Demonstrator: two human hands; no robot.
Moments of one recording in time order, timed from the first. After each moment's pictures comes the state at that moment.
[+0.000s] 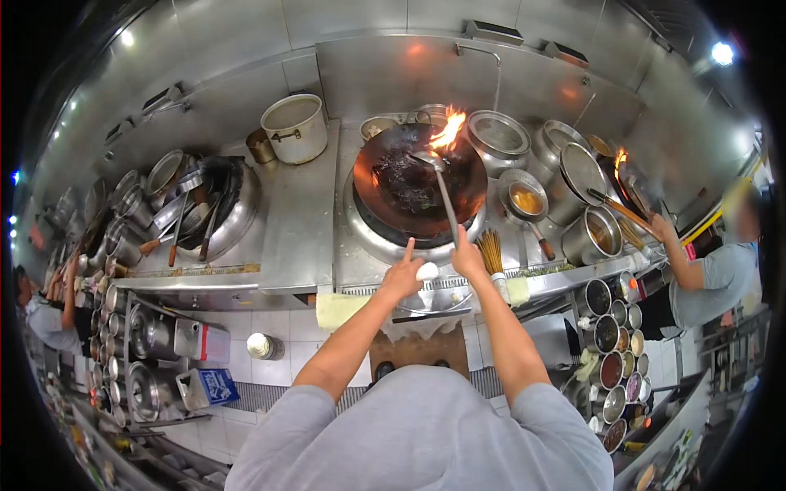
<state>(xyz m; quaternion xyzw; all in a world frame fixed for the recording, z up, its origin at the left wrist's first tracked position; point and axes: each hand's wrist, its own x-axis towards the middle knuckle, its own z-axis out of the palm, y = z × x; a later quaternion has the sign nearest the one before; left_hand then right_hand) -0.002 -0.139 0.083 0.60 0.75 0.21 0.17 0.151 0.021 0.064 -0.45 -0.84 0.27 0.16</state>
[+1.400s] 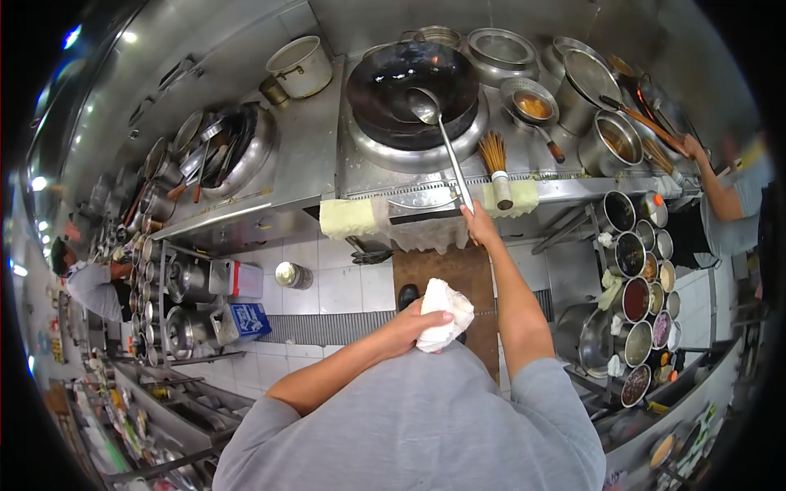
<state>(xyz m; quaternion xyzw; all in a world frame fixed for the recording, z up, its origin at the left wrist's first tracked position) 0.259 -0.378 0.182 0.18 0.45 0.48 0.73 0.304 -0.088 -0.008 -0.43 -0.70 0.54 0.18</state>
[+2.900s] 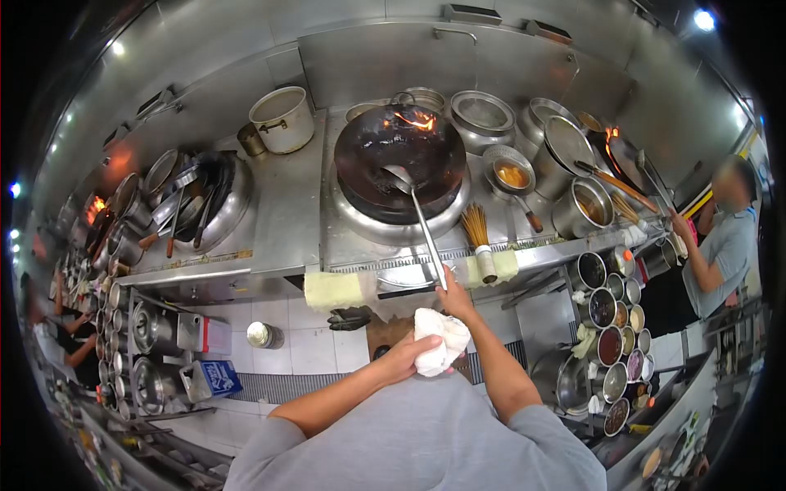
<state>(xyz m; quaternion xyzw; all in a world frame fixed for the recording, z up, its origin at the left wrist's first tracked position) 0.172 -0.307 0.175 0.22 0.26 0.56 0.76 0.261 -0.095 -0.017 -0.41 -0.82 0.38 0.12</state>
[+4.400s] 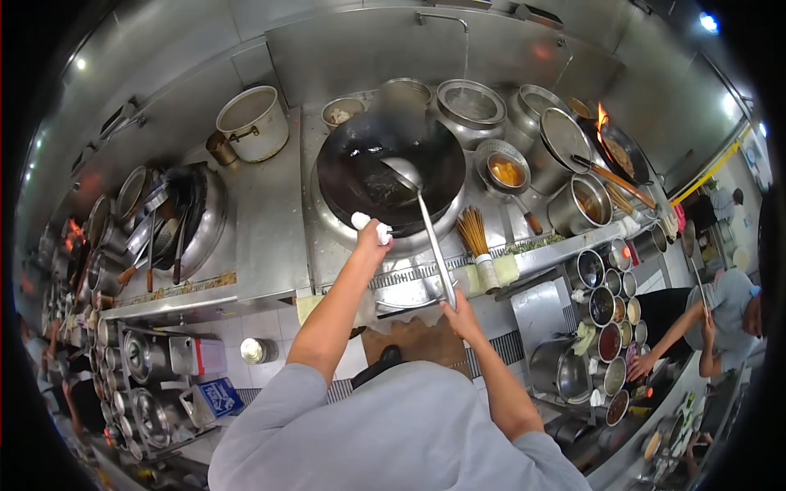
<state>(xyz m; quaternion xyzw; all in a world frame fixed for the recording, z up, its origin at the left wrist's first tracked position) -0.066 -0.033 0.012 -0.10 0.45 0.69 0.56 0.252 -0.104 -0.003 -0.46 -0.72 0.45 0.27</state>
